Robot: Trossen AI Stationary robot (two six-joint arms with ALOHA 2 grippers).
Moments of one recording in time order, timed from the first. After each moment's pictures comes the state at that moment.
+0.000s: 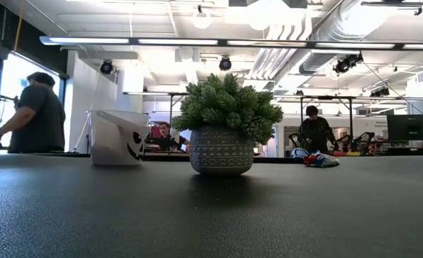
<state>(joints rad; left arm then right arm) 0.39 1.11 1.80 -1.25 -0.26 0.28 0.57 1.07 0.98 -0.31 -0.22 2.09</state>
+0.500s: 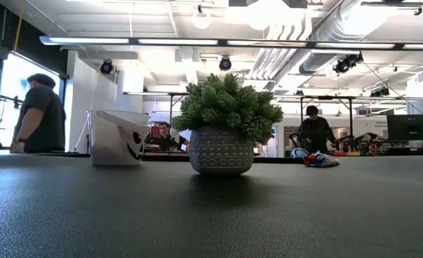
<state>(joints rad) 0.39 1.11 1.80 -1.24 -0.26 0.27 0.93 1.23 1.26 -0.93 -0.26 2.15</state>
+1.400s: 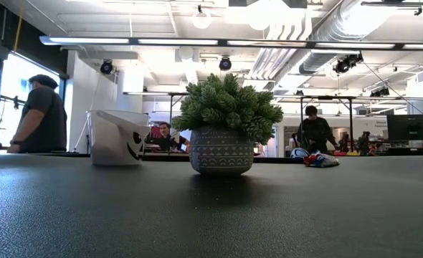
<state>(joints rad) 0.39 1.11 1.80 -1.23 -0.26 0.27 0.91 1.35 1.32 -0.86 0.04 2.27</state>
